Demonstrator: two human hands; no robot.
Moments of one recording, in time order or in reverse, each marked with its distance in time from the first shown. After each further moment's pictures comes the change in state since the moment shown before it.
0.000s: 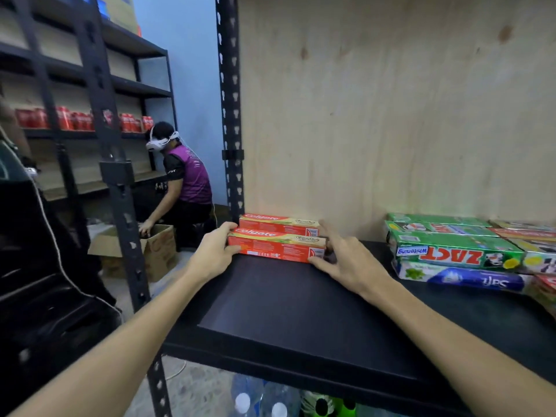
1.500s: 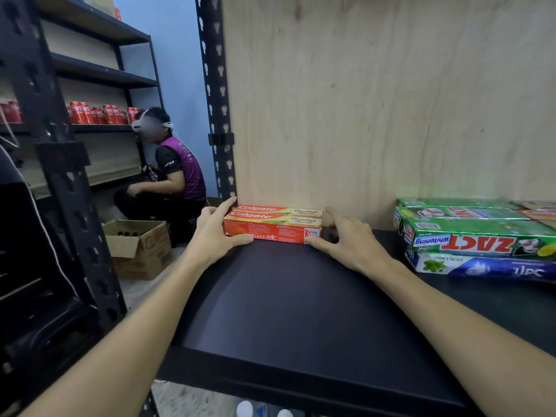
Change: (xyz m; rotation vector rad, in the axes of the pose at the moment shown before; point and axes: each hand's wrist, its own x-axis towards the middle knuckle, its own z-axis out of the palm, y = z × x) left_hand 0.048 -0.020 0.017 -0.048 0.016 0.002; right_hand 0.036 0.021 0.020 0.024 -0.007 0.201
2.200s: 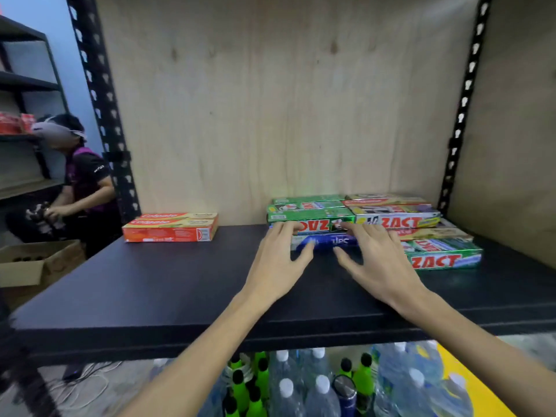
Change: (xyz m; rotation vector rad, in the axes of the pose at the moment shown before) left_hand -0.158 0.269 0.156 -0.146 -0.088 0.469; right_hand -0.215 0.100 -0.175 -0.438 0.285 0.117
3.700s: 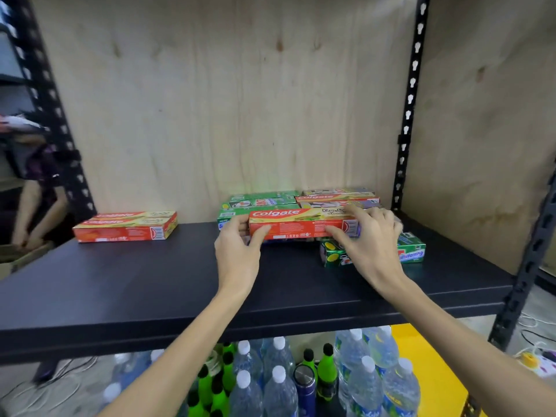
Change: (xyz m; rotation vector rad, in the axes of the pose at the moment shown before) left_hand 0.006 0.057 0.040 -0.315 0.353 -0.299; right_hand -0.005 0.090 -0.026 0.187 0.178 0.259
